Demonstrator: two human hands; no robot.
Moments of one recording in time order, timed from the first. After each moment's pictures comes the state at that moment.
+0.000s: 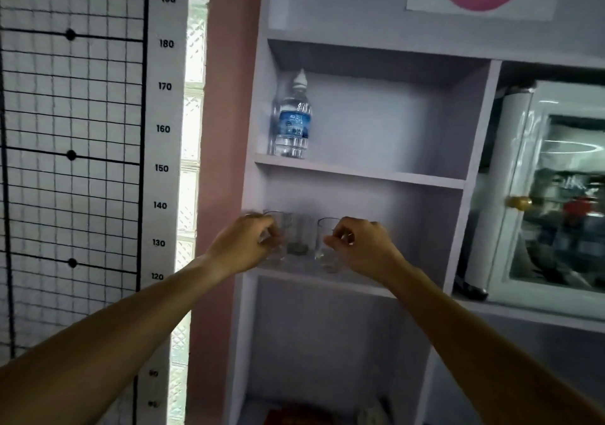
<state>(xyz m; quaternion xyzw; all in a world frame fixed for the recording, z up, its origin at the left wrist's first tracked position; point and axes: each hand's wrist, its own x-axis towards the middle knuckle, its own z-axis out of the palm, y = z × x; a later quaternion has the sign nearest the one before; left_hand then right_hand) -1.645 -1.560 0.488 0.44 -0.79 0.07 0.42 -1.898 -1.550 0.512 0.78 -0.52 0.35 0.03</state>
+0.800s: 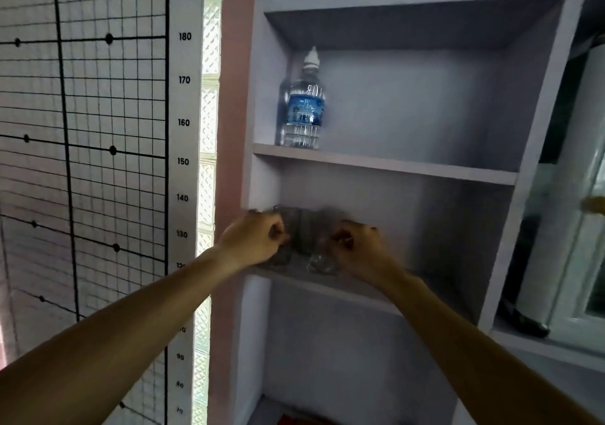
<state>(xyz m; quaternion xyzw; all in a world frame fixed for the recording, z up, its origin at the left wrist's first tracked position) -1.676 -1.587 0.492 0.60 -0.72 0.08 0.34 -1.903 -1.631 0.483 0.81 -0.42 0.41 -0.03</state>
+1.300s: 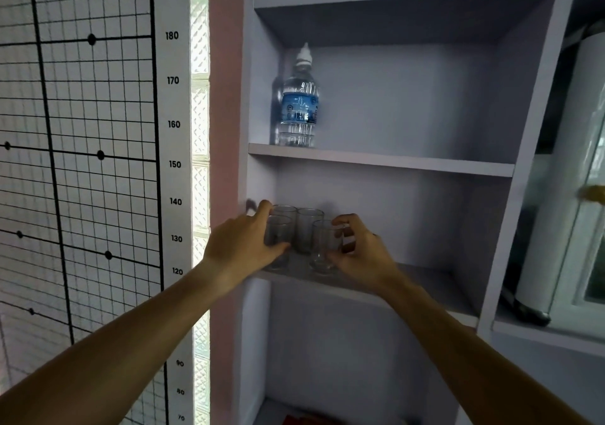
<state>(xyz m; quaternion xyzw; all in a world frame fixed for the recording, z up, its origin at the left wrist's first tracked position) -1.666 -1.581 0.478 0.60 -0.68 0.28 0.33 -1.906 -1.633 0.467 0.80 -0.38 0.44 -0.15</state>
